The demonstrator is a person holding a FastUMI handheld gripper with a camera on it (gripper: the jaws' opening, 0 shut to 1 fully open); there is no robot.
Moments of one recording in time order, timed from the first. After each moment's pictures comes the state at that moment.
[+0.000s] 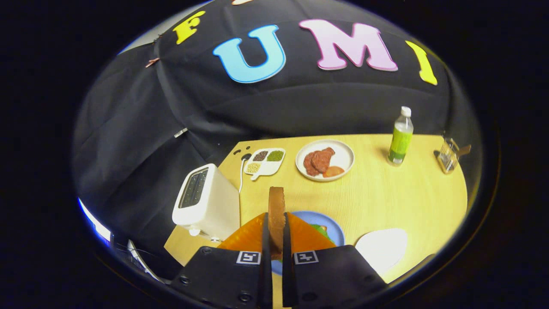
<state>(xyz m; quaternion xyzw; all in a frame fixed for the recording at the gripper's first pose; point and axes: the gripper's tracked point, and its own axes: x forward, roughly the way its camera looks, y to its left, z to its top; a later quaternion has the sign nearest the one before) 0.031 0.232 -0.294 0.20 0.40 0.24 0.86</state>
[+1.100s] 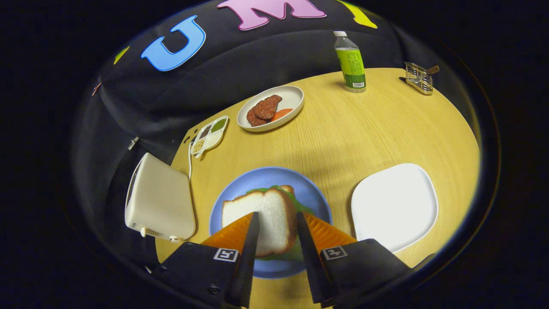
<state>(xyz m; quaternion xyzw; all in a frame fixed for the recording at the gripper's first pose) 0.008 0.207 -0.432 0.25 0.50 0.12 0.82</state>
